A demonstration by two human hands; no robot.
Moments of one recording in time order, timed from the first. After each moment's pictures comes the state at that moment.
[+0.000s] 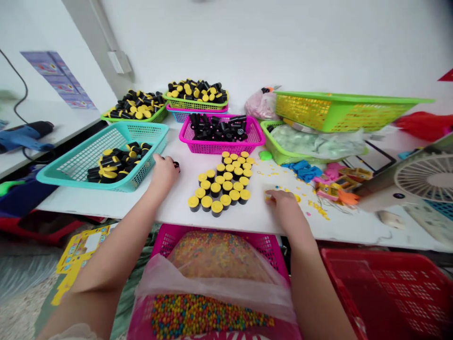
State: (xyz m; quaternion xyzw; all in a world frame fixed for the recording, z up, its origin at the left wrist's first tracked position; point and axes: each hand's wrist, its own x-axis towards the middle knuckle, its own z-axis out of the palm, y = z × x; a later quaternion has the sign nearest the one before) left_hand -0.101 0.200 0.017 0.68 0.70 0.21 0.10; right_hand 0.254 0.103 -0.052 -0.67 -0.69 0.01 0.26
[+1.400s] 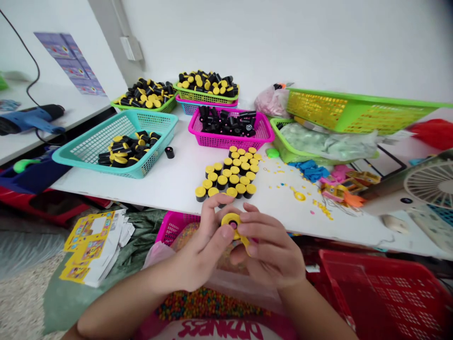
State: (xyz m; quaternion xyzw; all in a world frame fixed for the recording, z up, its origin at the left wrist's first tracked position) left_hand -0.028 -0.001 0.040 0.54 0.16 0.45 0.69; right_hand 0.144 0.007 0.020 -0.19 -0.80 0.07 0.57
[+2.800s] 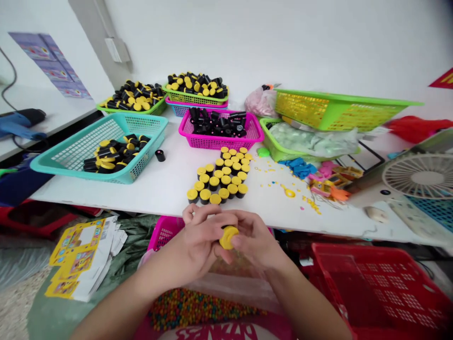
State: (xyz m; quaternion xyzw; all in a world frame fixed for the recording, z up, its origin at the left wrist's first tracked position) left_hand -0.047 0.016 0.044 0.85 0.32 0.36 0.22; right_hand 0.134 0.015 0.009 -0.26 -0.51 0.67 0.48
